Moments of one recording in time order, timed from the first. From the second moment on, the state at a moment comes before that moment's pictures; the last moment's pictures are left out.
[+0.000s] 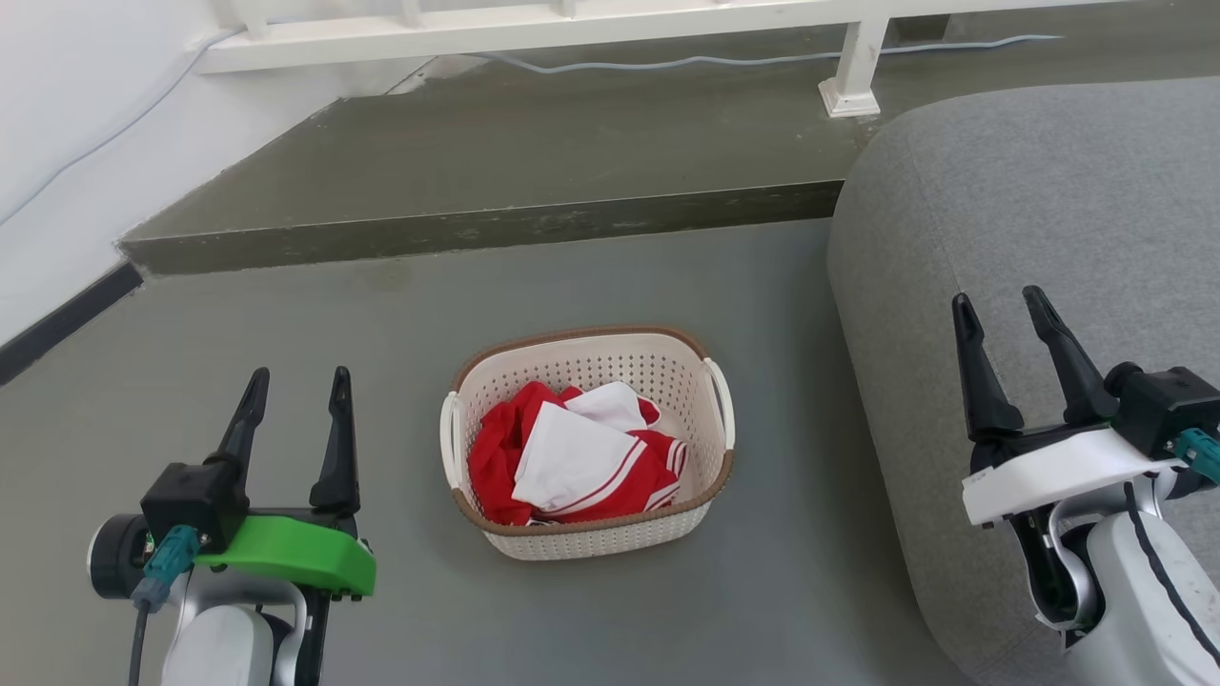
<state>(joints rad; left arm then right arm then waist) -0.12 0.06 -0.11 0.18 -0.24 -0.07 -0.25 -0.11 -0.18 0.15 0.15 0.30 0.04 -0.25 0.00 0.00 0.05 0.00</state>
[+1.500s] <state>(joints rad) -0.26 0.05 -0.08 0.16 -0.24 -0.10 -0.25 -0.26 -0.15 0.14 0.18 0.27 0.07 -0.25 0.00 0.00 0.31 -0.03</state>
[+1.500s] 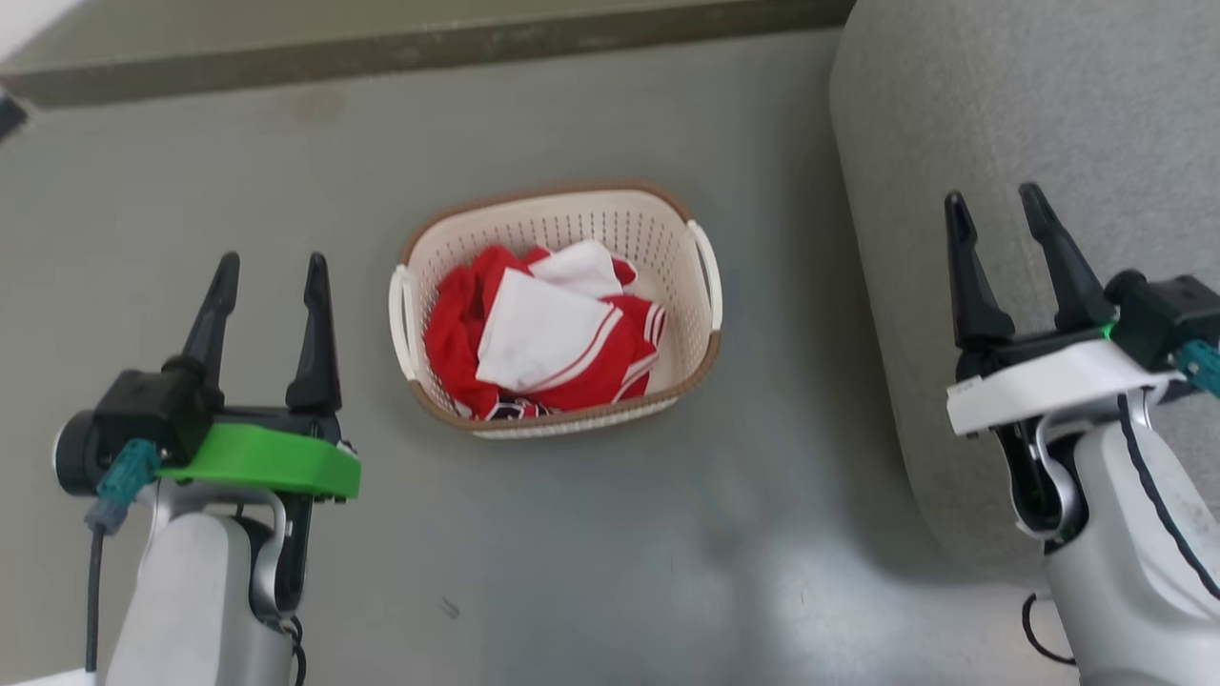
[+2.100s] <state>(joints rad) -0.43 0.05 -0.08 0.21 -0.24 -0.11 -0.25 -0.47 -0.12 0.15 0.29 0.26 0.08 -0.25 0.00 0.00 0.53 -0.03</state>
